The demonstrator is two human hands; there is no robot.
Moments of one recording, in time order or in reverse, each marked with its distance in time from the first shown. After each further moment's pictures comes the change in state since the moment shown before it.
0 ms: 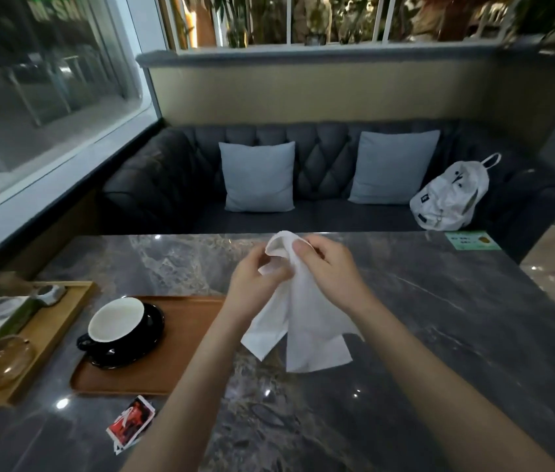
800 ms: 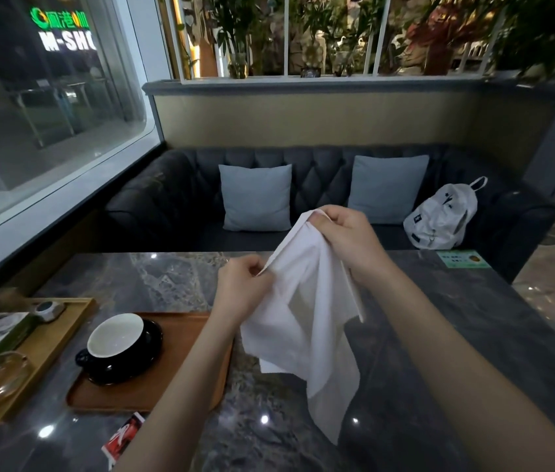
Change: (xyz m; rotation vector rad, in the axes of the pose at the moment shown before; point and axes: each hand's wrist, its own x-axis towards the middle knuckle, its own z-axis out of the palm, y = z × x) left_hand 0.003 0.021 -0.012 0.362 0.185 0.192; right_hand 0.021 -0.045 -0.038 0.218 0.084 0.020
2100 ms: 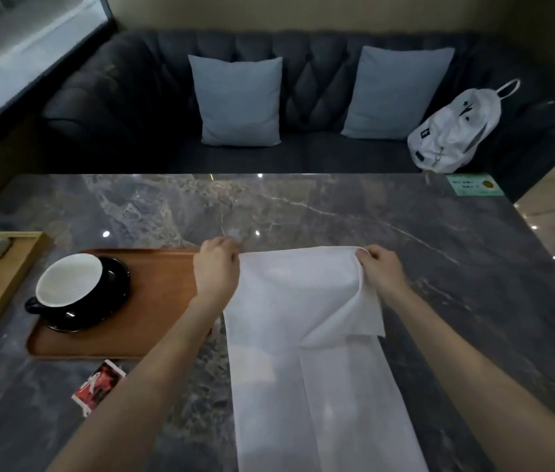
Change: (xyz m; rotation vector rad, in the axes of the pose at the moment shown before) left_hand 0.022 -0.142 0.082 0.522 -0.077 -0.019; right_hand -0.016 0.223 -0.054 -0.416 0.181 0.585
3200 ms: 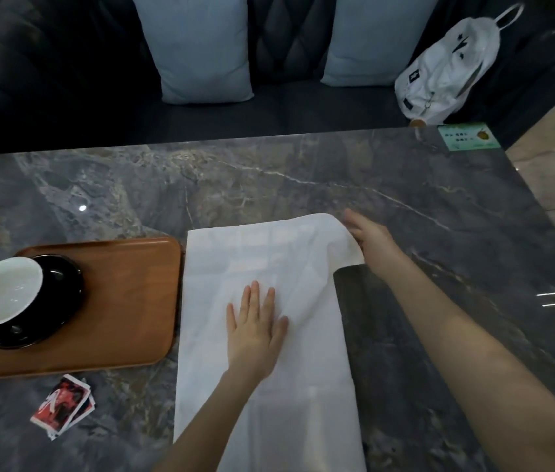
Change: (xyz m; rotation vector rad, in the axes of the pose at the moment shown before) left_hand -0.109 0.026 0.100 0.097 -0.554 0.055; right_hand 0.043 0.022 -0.002 0.582 -0.201 0.405
